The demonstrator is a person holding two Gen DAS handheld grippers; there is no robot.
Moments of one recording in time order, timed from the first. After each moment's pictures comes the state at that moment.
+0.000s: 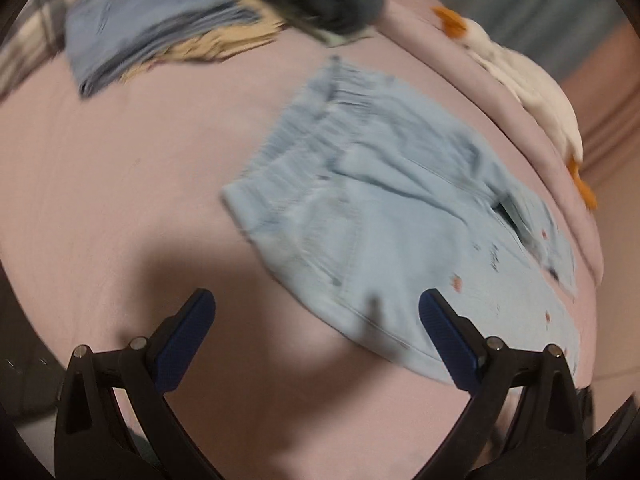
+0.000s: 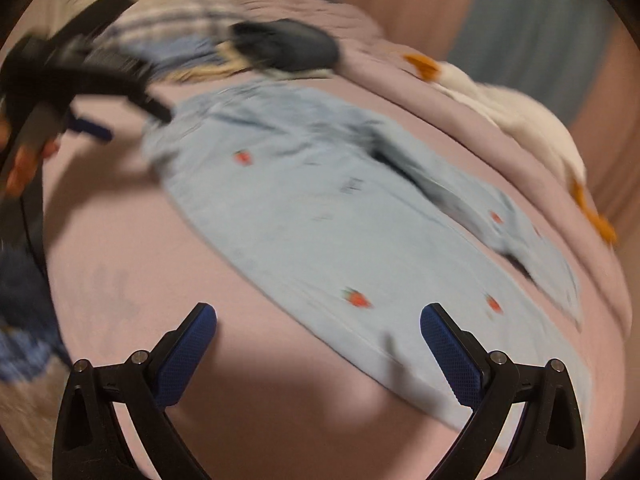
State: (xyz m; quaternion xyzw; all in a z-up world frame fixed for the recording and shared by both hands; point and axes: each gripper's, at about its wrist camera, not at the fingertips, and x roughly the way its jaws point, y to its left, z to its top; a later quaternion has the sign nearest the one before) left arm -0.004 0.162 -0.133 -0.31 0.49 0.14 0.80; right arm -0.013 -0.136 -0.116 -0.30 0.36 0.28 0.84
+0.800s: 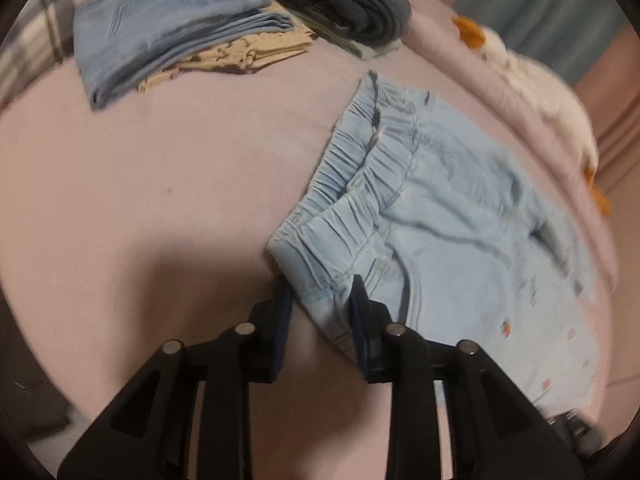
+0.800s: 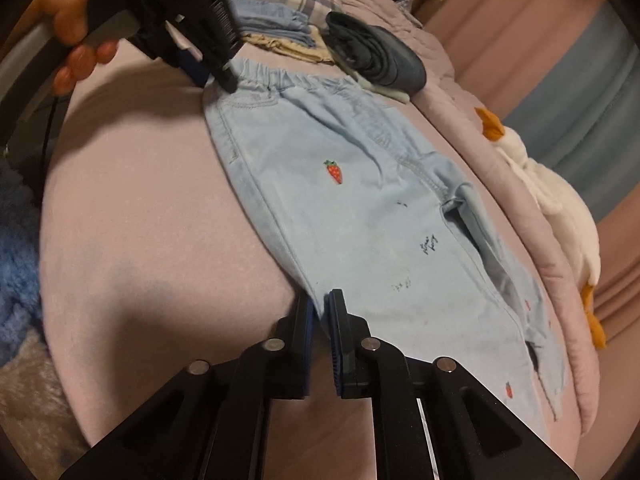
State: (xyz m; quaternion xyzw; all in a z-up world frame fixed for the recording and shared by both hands) left arm 0.007 0.195 -0.138 -0.25 0.46 0.15 0.84; right arm -0.027 -0.077 -0.130 -0.40 0.28 0.32 0.81
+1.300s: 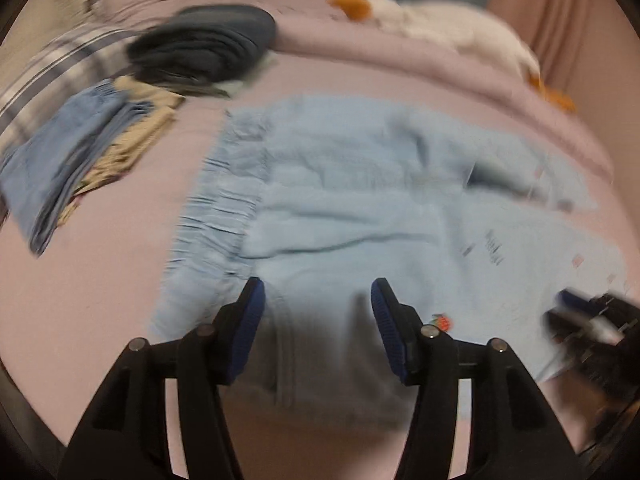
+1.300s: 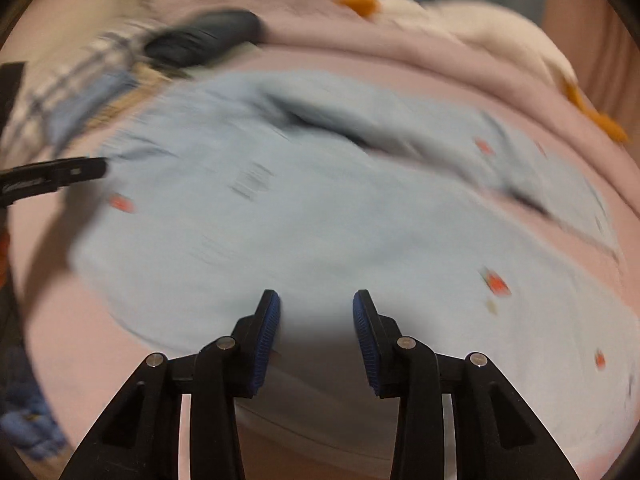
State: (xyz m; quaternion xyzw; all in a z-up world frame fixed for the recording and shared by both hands) left arm 0.053 0.119 -0.125 -0.08 0.44 0.05 0.89; right arm 0.085 -0.183 -0.121 -0.14 0.45 0.22 0.86
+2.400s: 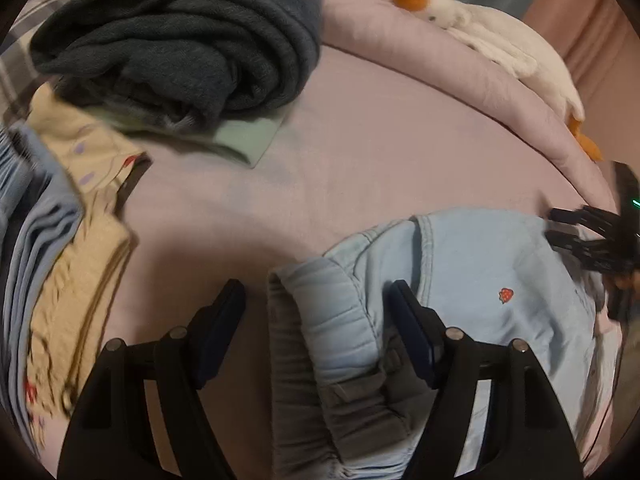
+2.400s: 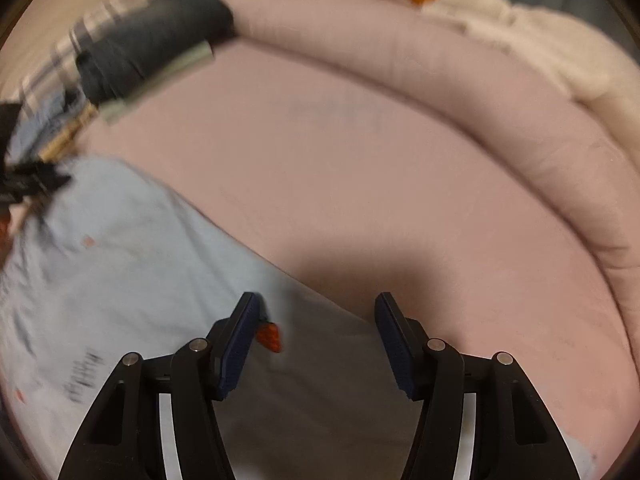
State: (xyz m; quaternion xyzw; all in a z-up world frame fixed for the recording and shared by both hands) left arm 0.234 0.245 -0.142 -0.15 0.47 -0.01 0.87; right arm 0.364 -0.104 -0.124 -0.22 0.49 0.33 0.77
